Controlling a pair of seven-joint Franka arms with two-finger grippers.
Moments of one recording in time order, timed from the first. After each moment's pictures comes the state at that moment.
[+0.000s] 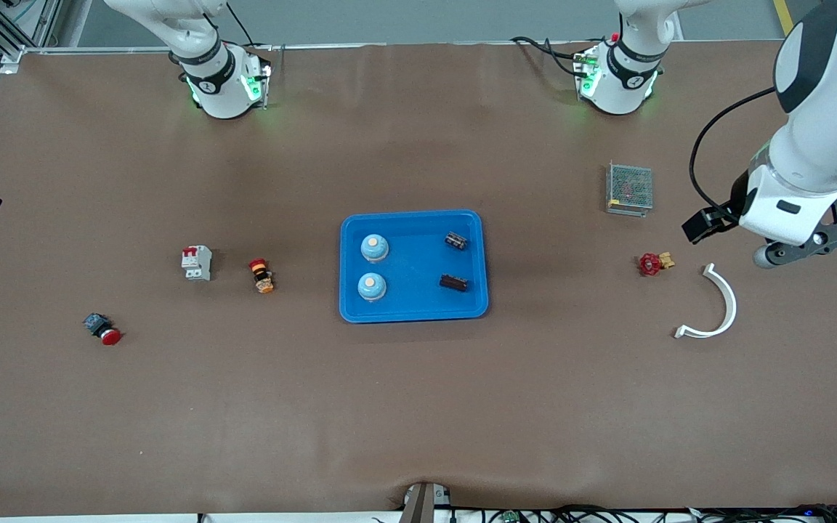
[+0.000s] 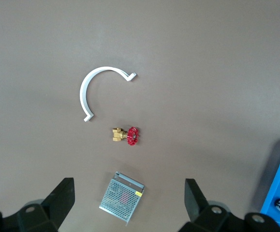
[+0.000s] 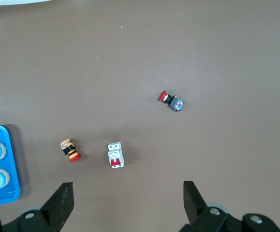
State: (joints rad) left arm 0.27 0.11 -0.48 -1.61 0.19 1.64 -0.48; right arm -0.09 0.04 -0.05 -1.46 0.01 1.57 -0.03
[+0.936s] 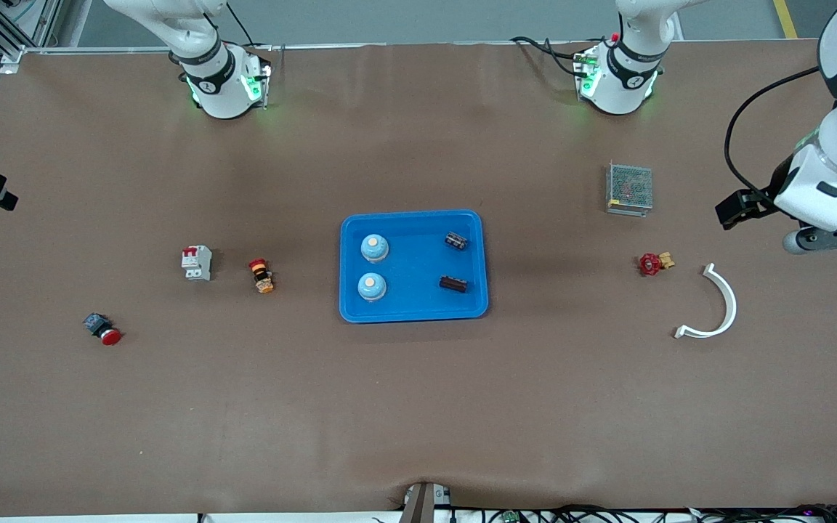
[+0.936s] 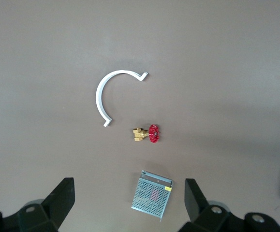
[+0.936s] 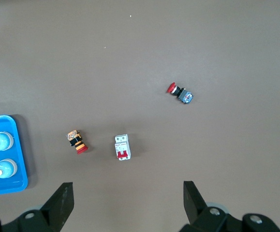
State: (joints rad) left arm 0.34 0.06 -0.47 -1.61 0.18 1.60 -0.25; right arm -0.08 0.04 -0.04 -1.47 0.02 1.53 -0.03
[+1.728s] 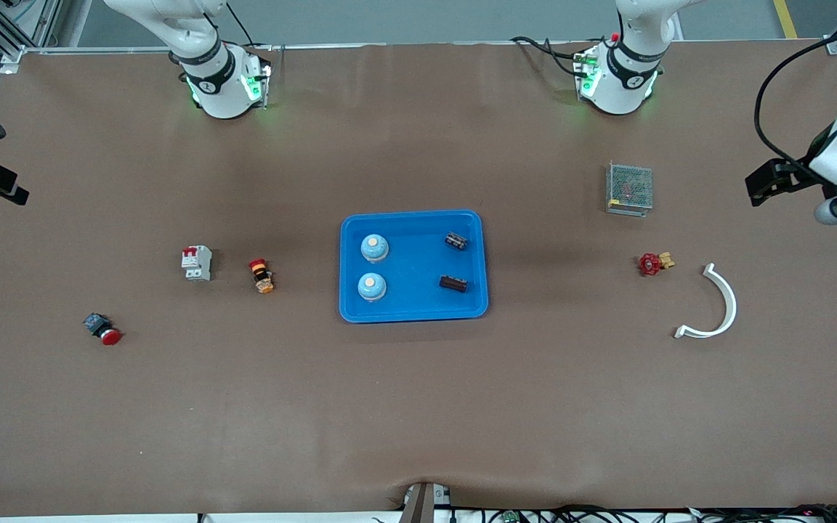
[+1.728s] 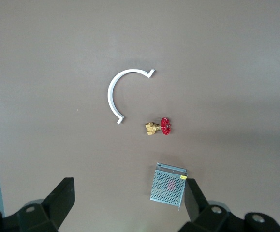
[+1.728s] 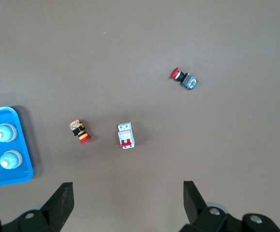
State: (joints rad) left arm 0.36 0.01 -0.44 -1.57 0.16 1.54 -0.10; right arm -0.08 0.04 -0.05 -1.48 0.05 1.48 0.00
